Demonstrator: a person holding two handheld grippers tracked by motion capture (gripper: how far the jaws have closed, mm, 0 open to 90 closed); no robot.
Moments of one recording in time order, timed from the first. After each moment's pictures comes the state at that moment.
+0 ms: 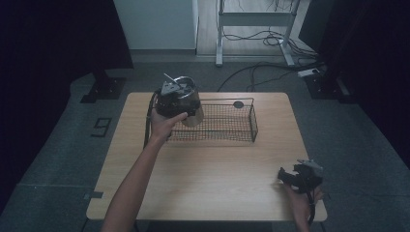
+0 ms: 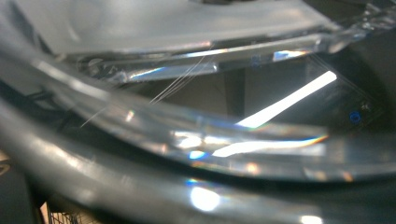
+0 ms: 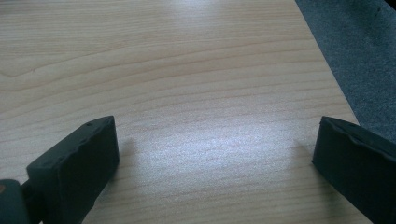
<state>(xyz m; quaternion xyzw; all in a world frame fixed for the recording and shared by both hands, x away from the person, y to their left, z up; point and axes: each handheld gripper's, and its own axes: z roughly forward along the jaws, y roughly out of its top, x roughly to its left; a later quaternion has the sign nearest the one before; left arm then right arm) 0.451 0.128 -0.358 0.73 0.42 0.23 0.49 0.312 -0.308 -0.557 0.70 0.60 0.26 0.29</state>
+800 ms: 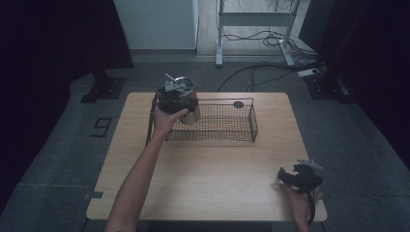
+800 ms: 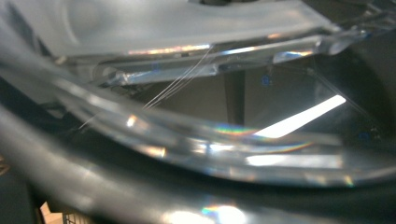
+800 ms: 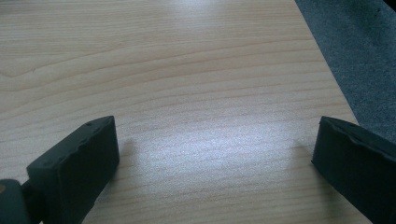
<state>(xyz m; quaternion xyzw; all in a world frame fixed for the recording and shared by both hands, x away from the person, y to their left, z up) 0.490 0.134 -0.388 0.74 0.45 0.23 0.45 0.312 -0.308 -0.557 0.70 0.61 0.26 0.29</state>
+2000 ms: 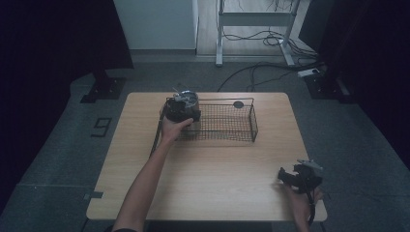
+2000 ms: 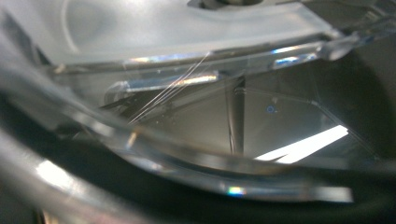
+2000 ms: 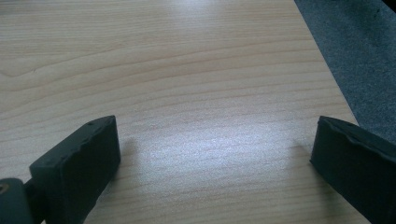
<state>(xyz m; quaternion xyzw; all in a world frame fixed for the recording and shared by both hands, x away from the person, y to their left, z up) 0.513 0.119 -0.459 0.75 0.48 0.21 0.40 0.311 -0.308 -0.557 0.69 0.60 0.26 0.29</state>
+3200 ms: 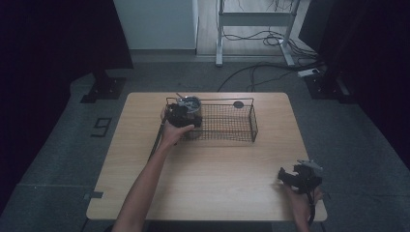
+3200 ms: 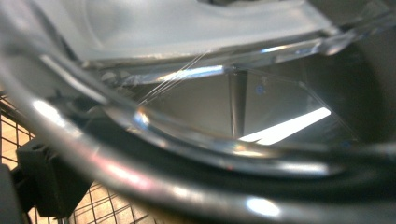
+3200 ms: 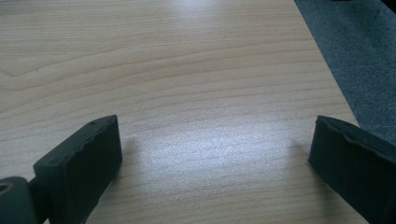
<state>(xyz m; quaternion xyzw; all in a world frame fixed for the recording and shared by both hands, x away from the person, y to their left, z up) 0.506 0.117 -0.471 0.77 0.48 0.20 0.38 0.310 -0.307 -0.557 0.69 0.60 0.26 0.29</state>
